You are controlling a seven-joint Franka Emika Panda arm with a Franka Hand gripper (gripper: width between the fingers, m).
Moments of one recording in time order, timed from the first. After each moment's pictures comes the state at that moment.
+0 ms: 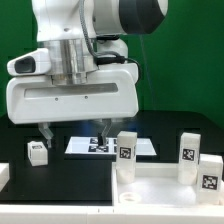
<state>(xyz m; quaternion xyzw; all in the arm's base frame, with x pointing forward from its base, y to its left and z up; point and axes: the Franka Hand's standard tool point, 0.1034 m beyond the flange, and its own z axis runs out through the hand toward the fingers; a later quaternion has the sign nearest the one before) 0.551 -0.089 0.075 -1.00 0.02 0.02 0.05</state>
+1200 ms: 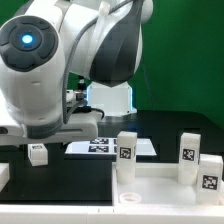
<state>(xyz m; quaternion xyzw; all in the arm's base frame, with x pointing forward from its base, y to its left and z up) 0.471 -0.157 0.041 -0.92 -0.07 0.38 -0.02</state>
